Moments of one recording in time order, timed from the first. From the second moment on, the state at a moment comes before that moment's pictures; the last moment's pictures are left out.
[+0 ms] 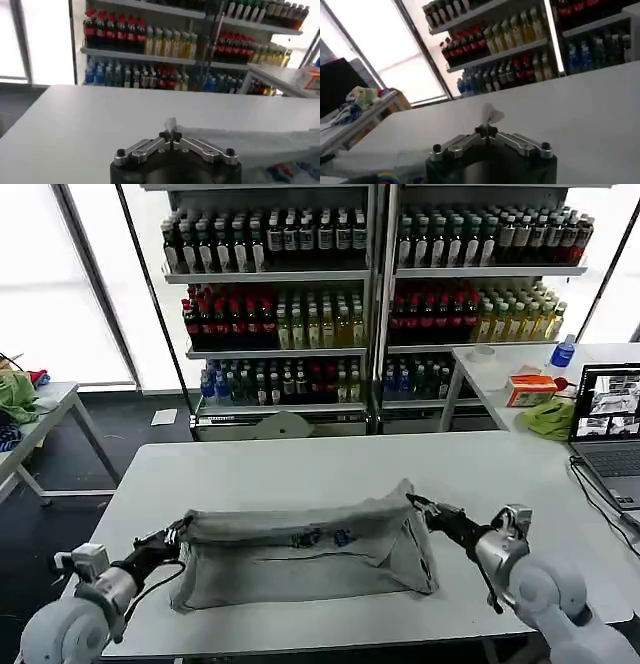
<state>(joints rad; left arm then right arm) 1.46 -1.04 -0.71 -2.06 -0.68 0.57 0.08 -1.22 0.91 0.47 2.01 1.03 -0.57 -0.03</state>
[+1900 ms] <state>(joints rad) 1.65 -1.36 -0.63 -2.05 -0.38 0.29 -0.04 -1.41 0.91 0.69 1.89 0.62 0.08 -0.22</state>
